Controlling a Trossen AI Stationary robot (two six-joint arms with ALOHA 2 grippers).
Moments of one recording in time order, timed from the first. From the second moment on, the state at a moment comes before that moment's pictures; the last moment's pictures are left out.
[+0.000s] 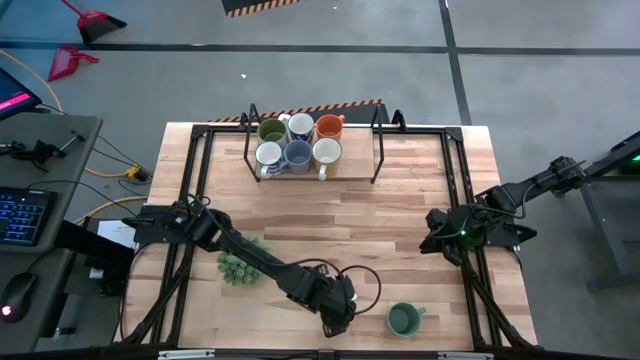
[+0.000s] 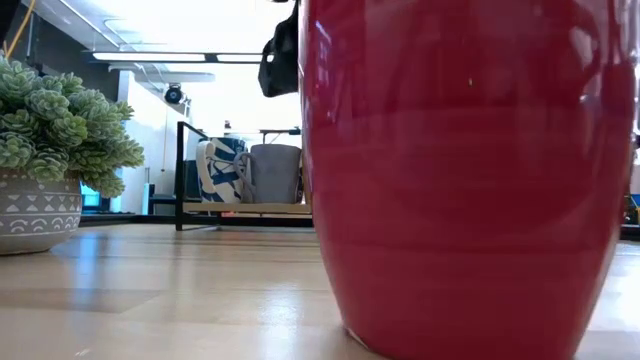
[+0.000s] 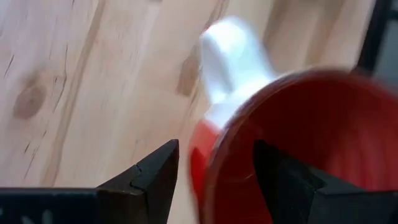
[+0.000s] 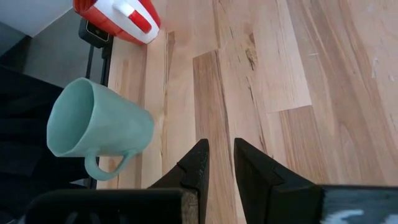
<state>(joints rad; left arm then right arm) -0.50 2.31 2.00 -0.87 -0.15 -0.78 0.43 0.45 0.39 -0.67 -0.08 0.67</state>
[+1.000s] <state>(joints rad) -0.36 2.19 2.00 -0.91 -0.18 -0.62 0.43 0.45 0.39 -0.72 0.00 0.65</state>
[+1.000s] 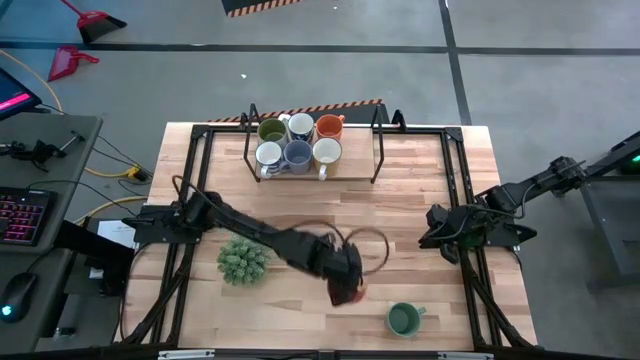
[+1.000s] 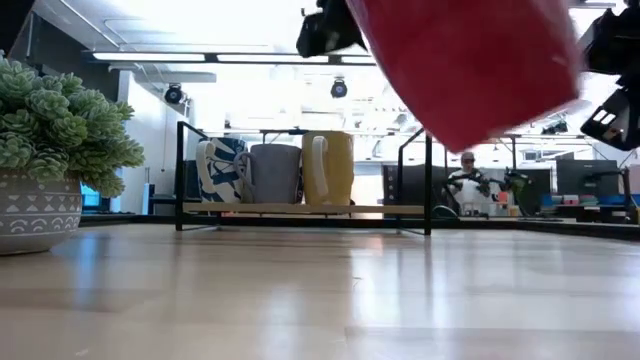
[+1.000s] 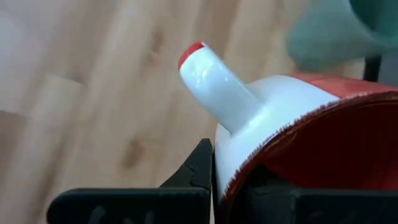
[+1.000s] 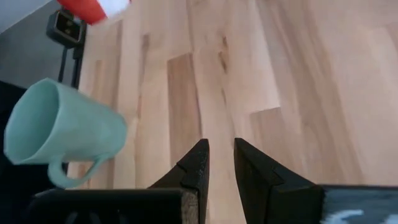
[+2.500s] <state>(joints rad) 0.01 2.18 2.00 -0.93 -0.15 -0.16 0.43 0.46 0.39 -0.27 0.63 0.60</state>
